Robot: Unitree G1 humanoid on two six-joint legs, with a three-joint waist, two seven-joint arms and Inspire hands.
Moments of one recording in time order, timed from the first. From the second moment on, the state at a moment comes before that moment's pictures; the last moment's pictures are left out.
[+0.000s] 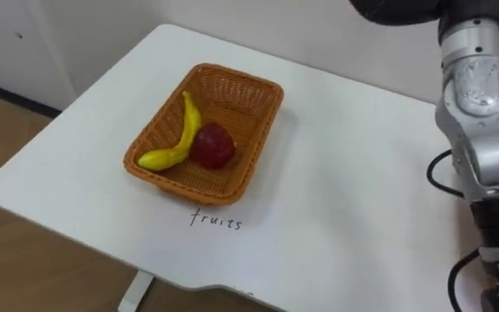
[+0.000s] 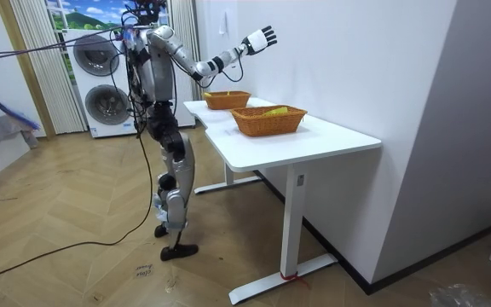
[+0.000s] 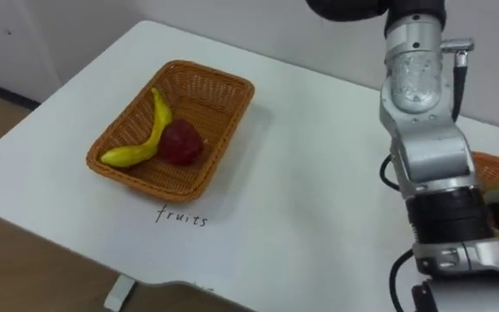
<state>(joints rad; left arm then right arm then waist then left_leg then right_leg) 0.21 0.16 0.10 0.88 0.27 0.12 0.12 -0.56 -0.42 -0.04 0.12 0.07 0.06 -0.27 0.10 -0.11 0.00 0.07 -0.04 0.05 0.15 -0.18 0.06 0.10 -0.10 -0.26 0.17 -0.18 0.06</state>
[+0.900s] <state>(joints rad) 0.26 0.18 0.18 0.92 0.19 0.06 0.17 -0.08 -0.46 -0.55 -0.13 0.09 0.05 -0.51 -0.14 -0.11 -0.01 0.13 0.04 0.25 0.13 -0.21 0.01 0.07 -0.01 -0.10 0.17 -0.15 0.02</state>
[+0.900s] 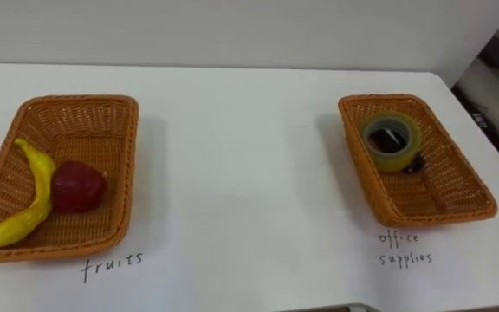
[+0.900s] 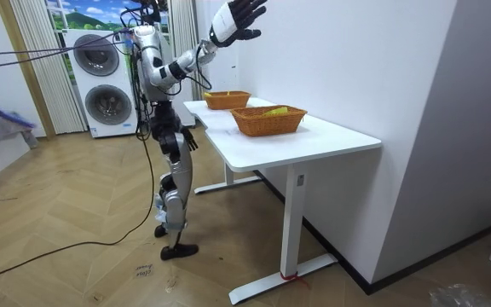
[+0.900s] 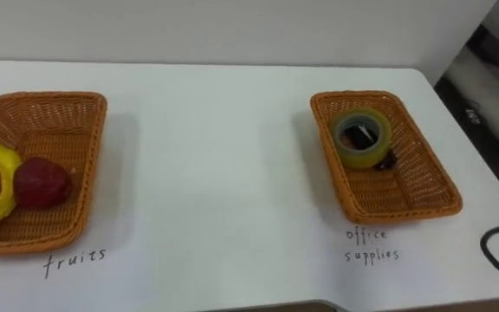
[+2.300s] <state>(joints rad) 0.27 0.15 0.19 1.01 0.12 0.05 0.19 0.25 -0.18 -0.17 1.18 0.42 0.04 -0.23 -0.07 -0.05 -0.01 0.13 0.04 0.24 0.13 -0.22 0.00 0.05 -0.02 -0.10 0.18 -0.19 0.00</state>
